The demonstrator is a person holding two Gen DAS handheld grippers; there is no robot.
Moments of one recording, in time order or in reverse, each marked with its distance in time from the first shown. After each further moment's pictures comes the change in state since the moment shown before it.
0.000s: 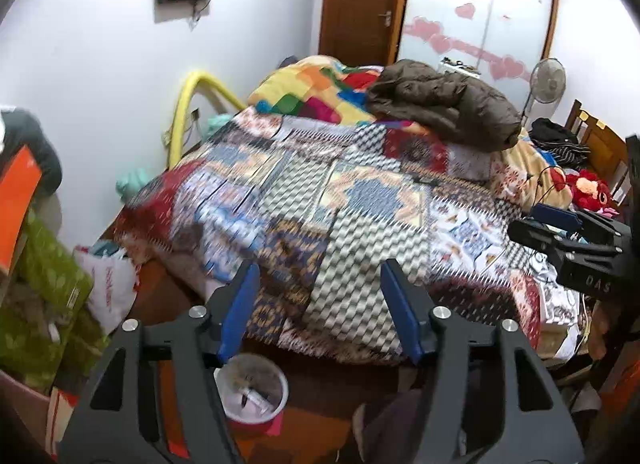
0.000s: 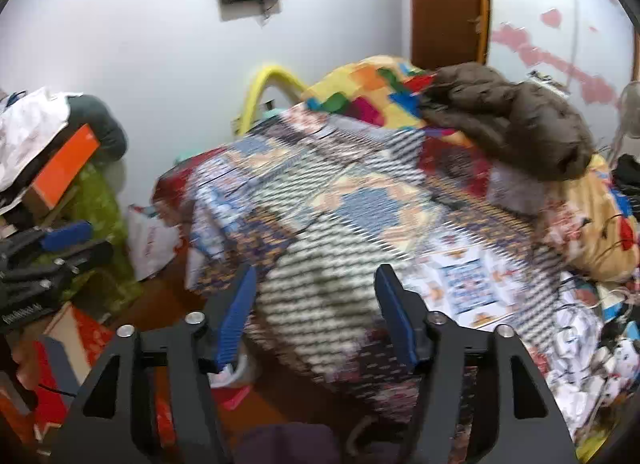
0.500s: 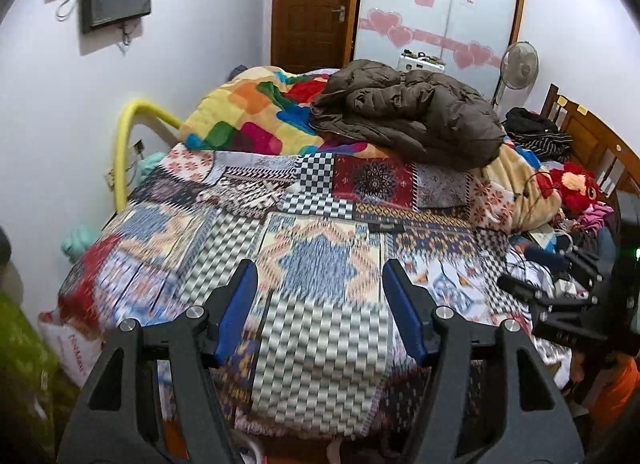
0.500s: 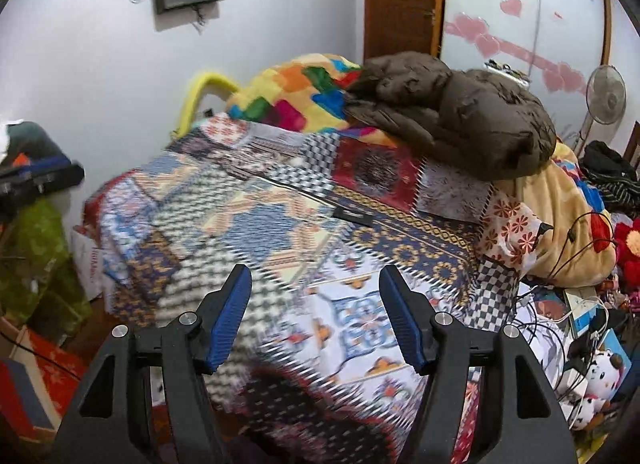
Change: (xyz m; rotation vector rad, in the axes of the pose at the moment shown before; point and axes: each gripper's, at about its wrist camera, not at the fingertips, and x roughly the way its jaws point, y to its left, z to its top) left arm 0.140 -0.083 0.128 0.100 0.016 -0.107; right arm 0.069 -0.125 0.026 0.055 0.038 -0.107
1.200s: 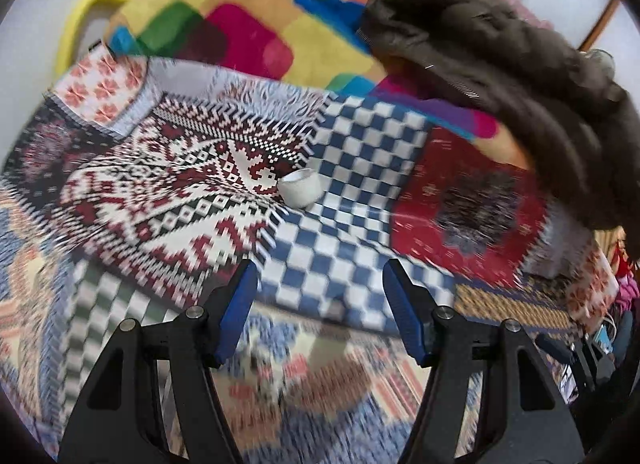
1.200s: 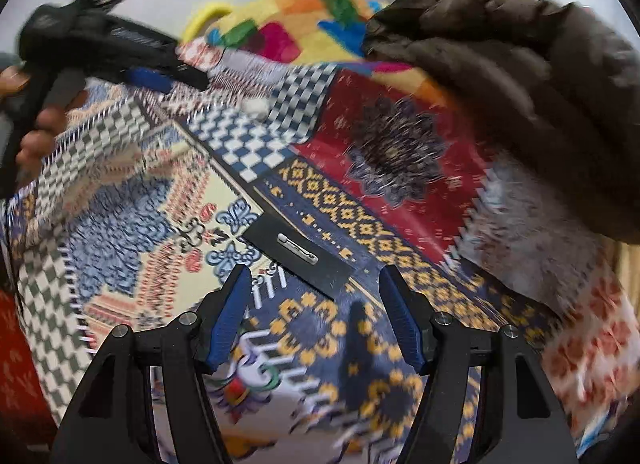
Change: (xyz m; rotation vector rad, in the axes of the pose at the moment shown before) left arm 0.378 0.068 0.086 -0.215 0.332 -0.043; right arm 0.240 -0.054 0.036 -0.248 0.144 0.094
